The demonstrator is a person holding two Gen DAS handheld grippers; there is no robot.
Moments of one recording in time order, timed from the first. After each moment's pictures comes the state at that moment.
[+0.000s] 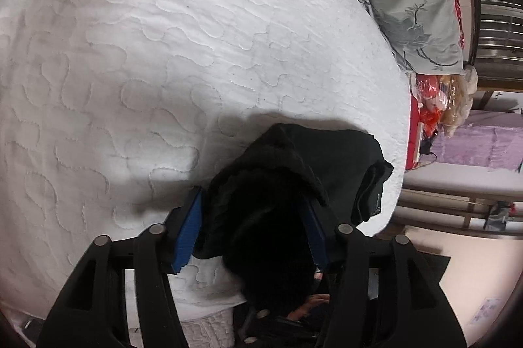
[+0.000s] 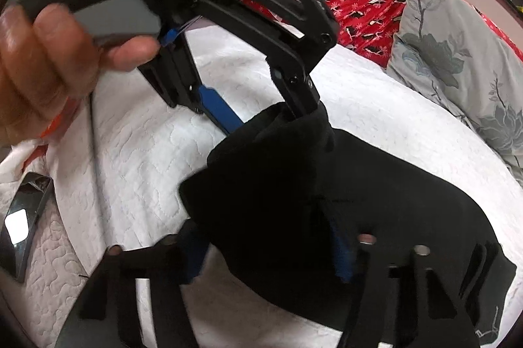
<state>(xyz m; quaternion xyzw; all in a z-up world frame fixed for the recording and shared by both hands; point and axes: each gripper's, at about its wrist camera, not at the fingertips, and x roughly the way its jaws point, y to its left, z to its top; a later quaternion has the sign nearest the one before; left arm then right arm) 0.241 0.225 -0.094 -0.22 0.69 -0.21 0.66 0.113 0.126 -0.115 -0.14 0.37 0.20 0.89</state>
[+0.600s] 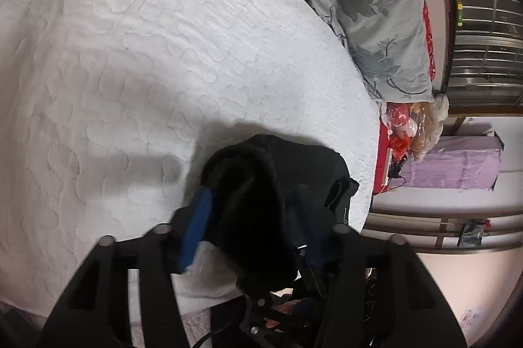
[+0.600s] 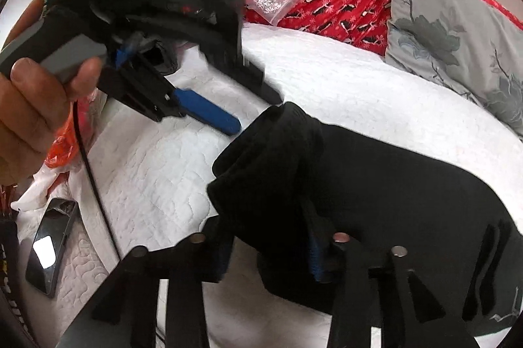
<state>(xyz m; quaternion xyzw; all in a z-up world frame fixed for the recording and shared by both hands) 0.226 0.259 -0.078 -0.30 0.63 -0.23 0.67 0.113 0.105 -0.106 -0.07 0.39 0.22 0.89</state>
